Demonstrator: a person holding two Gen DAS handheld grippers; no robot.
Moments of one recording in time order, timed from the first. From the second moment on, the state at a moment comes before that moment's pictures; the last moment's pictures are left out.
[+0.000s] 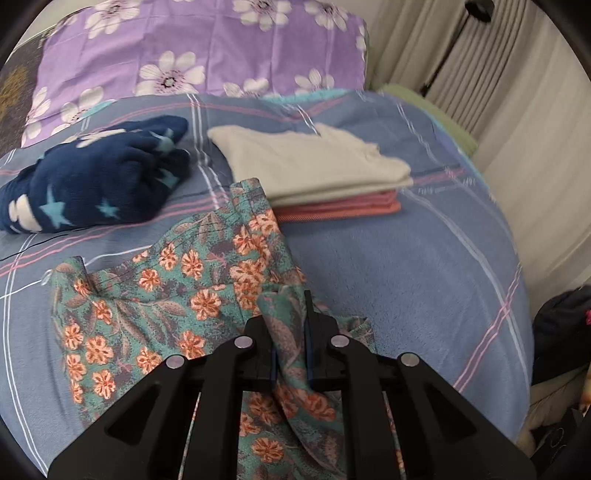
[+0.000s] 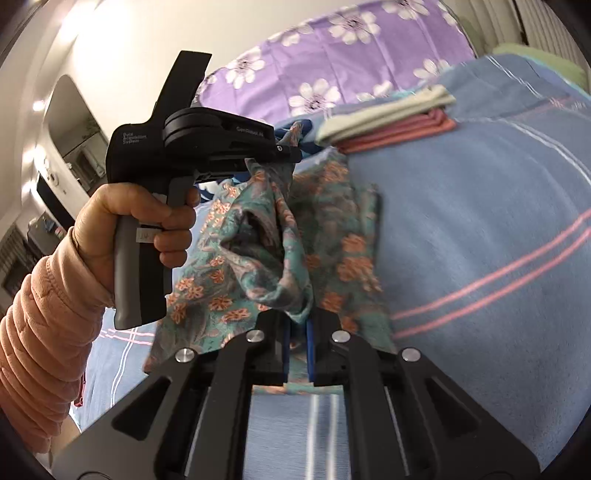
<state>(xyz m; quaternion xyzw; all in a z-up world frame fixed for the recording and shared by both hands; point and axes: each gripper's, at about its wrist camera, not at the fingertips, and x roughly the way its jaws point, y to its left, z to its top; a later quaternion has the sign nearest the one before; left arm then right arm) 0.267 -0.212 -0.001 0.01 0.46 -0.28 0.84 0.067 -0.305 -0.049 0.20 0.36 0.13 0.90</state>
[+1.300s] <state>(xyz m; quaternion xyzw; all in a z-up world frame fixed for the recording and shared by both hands) 0.047 -0.093 -0.030 0.20 0.37 -0.25 0.87 0.049 -0.309 -0.049 0.22 0.39 0.11 0.89</state>
